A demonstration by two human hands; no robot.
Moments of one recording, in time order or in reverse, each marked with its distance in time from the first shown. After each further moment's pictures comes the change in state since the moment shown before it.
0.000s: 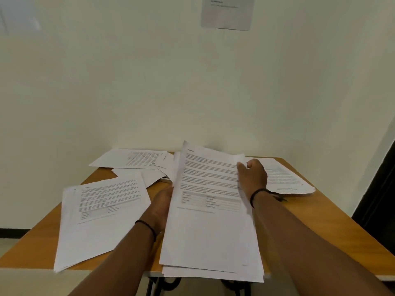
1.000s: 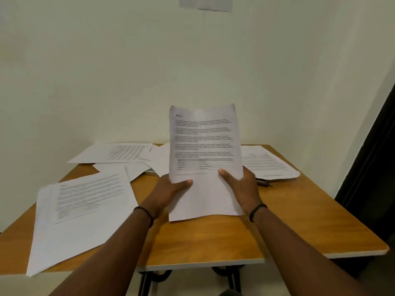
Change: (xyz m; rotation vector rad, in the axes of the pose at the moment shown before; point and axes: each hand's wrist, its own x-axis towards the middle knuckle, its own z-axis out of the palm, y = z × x) left_hand 0.015 -0.011 0.030 0.551 0.001 0.263; right_hand -0.037 0.052 -0.021 0.460 -0.243 -0.166
